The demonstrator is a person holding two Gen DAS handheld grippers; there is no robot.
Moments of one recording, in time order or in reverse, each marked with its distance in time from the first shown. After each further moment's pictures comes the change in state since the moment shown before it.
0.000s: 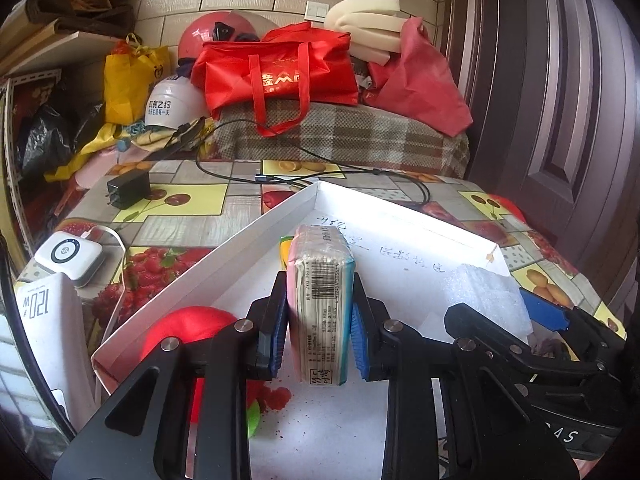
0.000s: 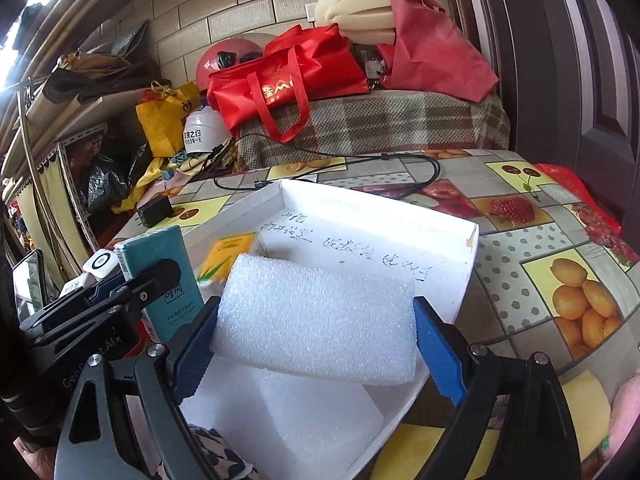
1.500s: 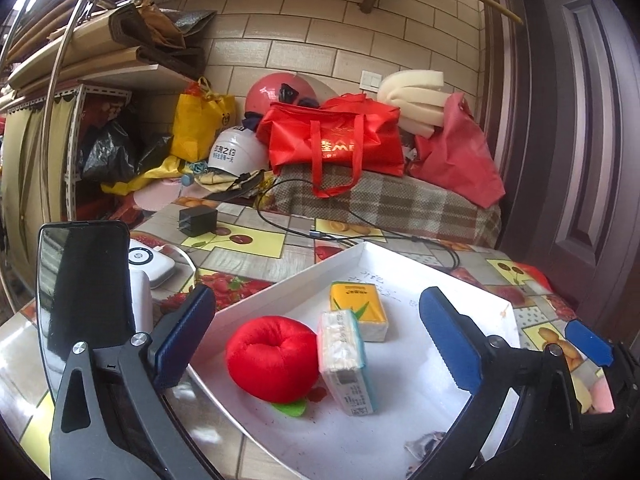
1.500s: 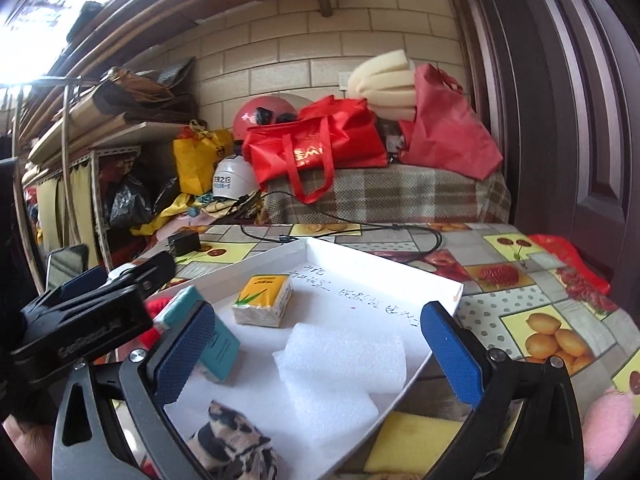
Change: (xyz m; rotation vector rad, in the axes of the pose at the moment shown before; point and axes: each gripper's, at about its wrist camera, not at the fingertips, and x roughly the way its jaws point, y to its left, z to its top) left arm -0.062 0.007 -0.019 -0.120 -0.252 0.144; right arm -0.063 0.018 -0.020 -0.157 -0.253 0.021
